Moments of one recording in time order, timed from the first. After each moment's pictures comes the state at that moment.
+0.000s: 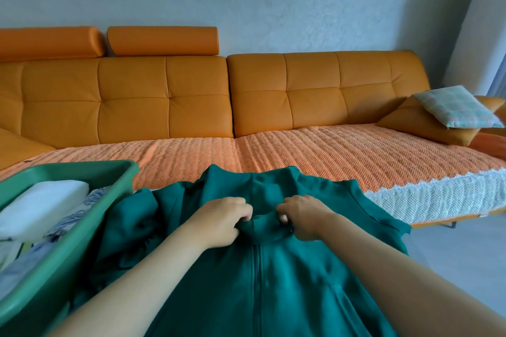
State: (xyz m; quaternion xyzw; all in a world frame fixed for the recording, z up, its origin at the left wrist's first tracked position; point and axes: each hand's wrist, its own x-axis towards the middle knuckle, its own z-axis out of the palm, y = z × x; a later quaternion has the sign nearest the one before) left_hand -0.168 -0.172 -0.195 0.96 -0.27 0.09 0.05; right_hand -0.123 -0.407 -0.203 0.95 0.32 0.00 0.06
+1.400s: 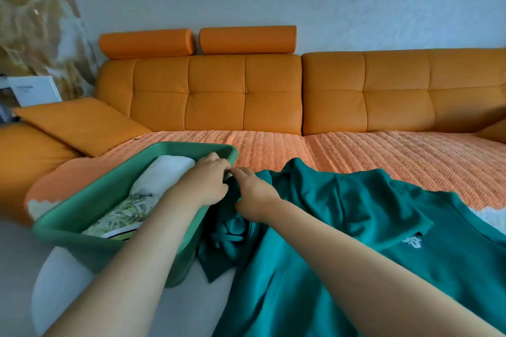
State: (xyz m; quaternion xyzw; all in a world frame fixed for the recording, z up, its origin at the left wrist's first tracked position) left_hand -0.246 0.015 -0.129 0.99 0.06 0.09 0.08; right_hand -0.192 -0.125 -0.170 0.90 0.36 0.00 -0.23
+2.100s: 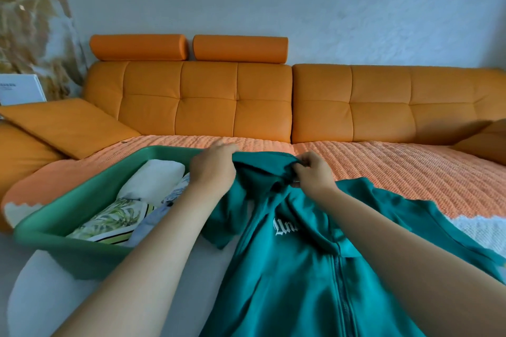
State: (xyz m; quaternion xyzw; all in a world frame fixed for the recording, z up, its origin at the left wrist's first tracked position) left_hand -0.234 -0.033 -0.107 0.95 0.11 0.27 0.10; right_hand -0.139 -0.235 -0.144 0.80 0.12 0.05 -0.59
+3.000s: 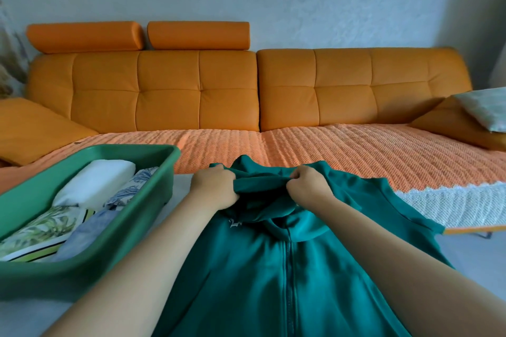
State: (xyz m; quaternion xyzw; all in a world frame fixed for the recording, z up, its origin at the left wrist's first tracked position) left_hand -0.181 -0.116 -0.153 1.00 0.04 0.05 -0.05; right_hand -0.148 -0.332 -0.164 0.91 0.05 0.00 -0.41
